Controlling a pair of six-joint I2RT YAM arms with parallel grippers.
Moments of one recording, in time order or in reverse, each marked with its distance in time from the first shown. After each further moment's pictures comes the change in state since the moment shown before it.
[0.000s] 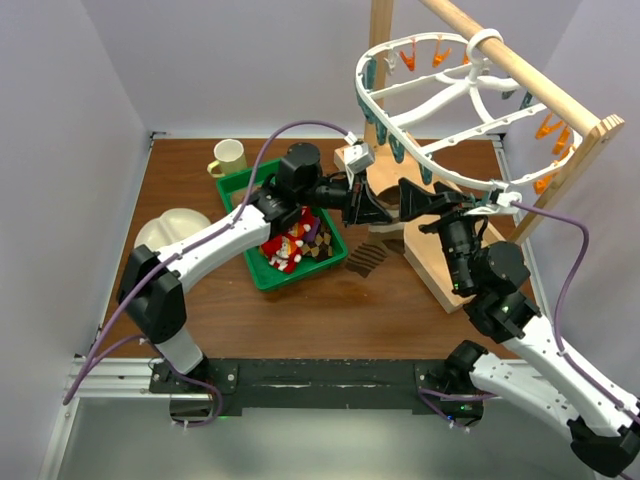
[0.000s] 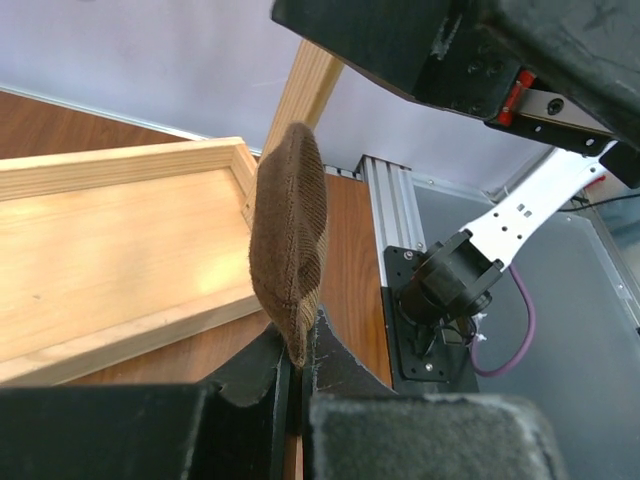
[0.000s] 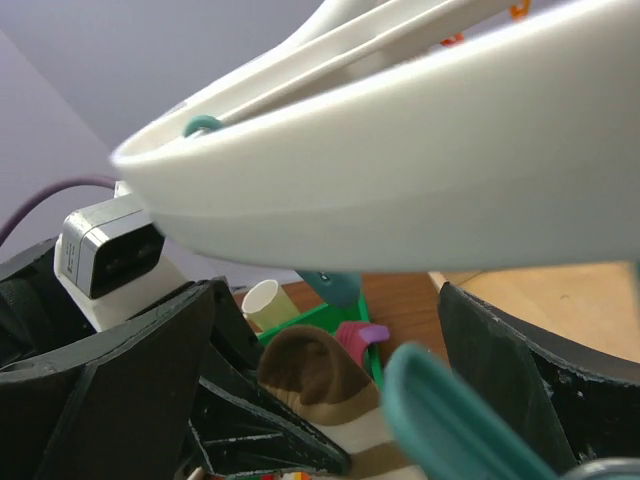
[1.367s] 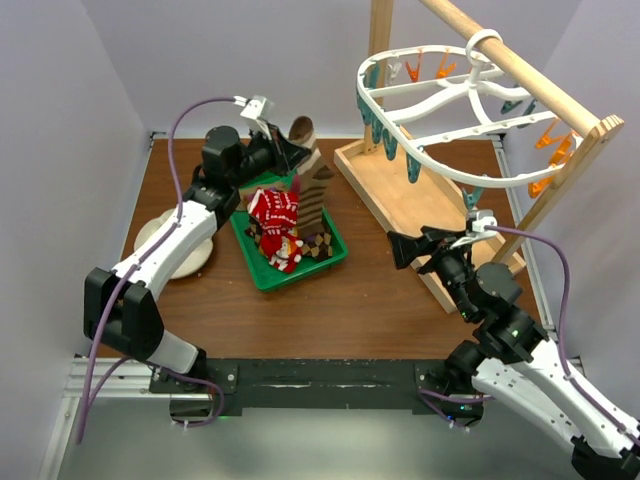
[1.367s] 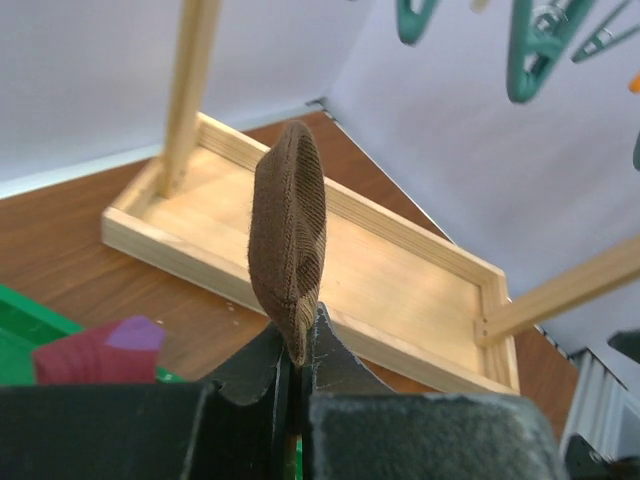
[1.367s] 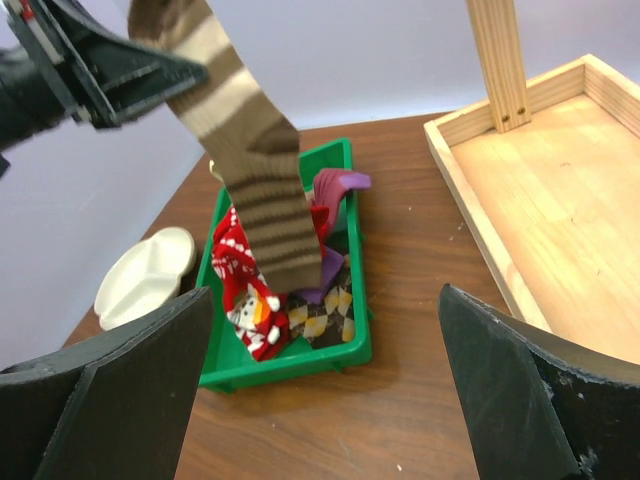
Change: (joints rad) left arm 0.348 -0.179 -0.171 0.053 -0.412 -0.154; right arm 0.000 -0.196 -0.158 -0.322 -0.186 0.031
